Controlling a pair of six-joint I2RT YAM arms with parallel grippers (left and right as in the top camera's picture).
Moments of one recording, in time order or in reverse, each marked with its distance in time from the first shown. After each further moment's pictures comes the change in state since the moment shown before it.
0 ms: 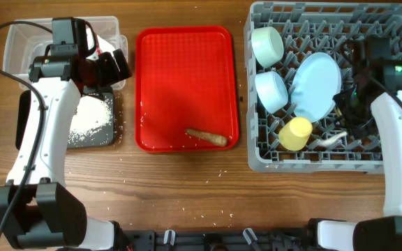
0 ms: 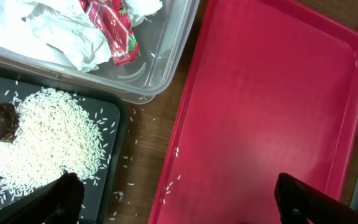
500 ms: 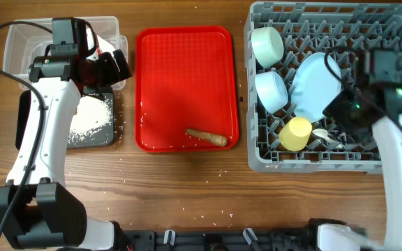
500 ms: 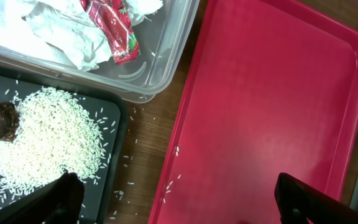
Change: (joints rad) left arm 0.000 0.000 0.000 -0.001 0.000 0.000; right arm 0.000 -0.205 -0.101 0.174 -0.122 -0.520
